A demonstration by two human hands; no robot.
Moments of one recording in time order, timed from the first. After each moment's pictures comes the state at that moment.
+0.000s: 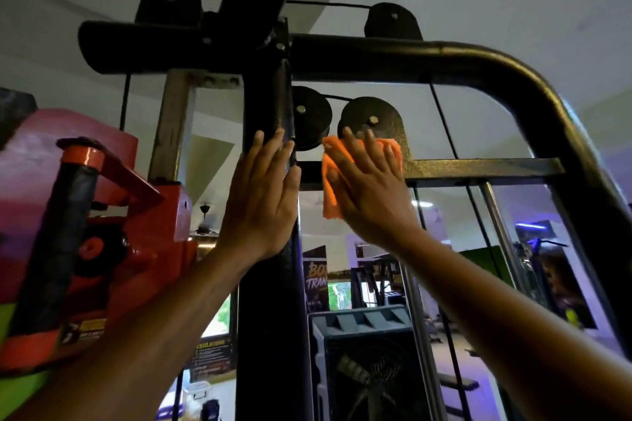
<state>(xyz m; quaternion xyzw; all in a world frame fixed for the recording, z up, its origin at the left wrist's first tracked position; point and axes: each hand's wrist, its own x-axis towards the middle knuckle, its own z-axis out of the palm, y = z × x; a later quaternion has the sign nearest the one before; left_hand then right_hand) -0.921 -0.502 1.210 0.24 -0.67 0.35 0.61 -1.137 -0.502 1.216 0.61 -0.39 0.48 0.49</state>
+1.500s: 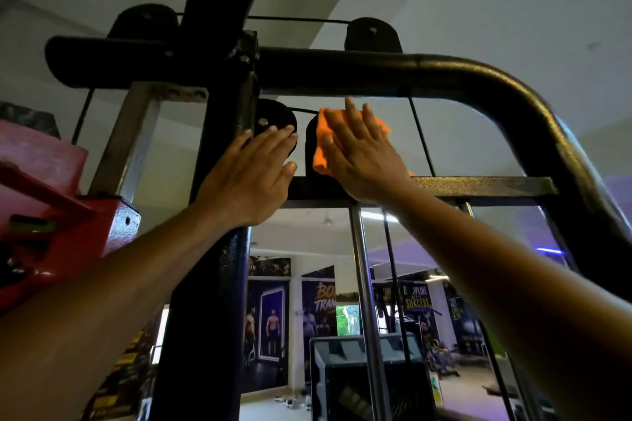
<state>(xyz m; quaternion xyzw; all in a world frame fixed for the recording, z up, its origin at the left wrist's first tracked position) -0.970 -0.487 1.276 0.37 -0.65 0.50 0.43 -1.198 -0.494 1.301 0.67 -0.38 0.48 0.43</state>
